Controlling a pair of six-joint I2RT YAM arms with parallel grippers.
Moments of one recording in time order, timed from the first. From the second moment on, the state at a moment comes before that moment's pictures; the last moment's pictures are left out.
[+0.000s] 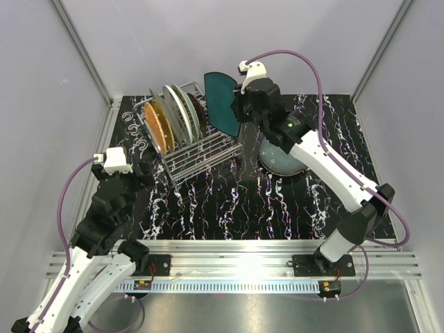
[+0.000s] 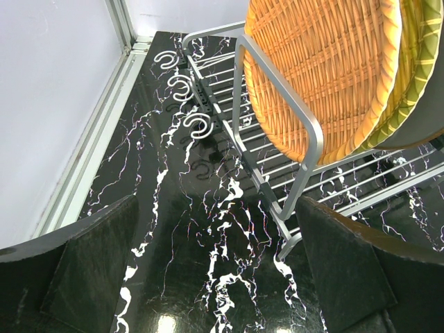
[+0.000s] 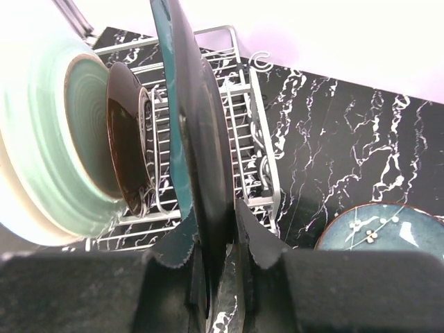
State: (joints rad) left arm -0.48 0.45 0.73 -0.47 -0.58 -0.13; right arm 0.71 1.62 1.77 -0.47 0.28 0.22
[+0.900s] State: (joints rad) left arm -0.48 0.44 0.73 -0.47 -0.57 -0.13; right arm 0.83 1.89 2.07 -0.56 0.46 0.11
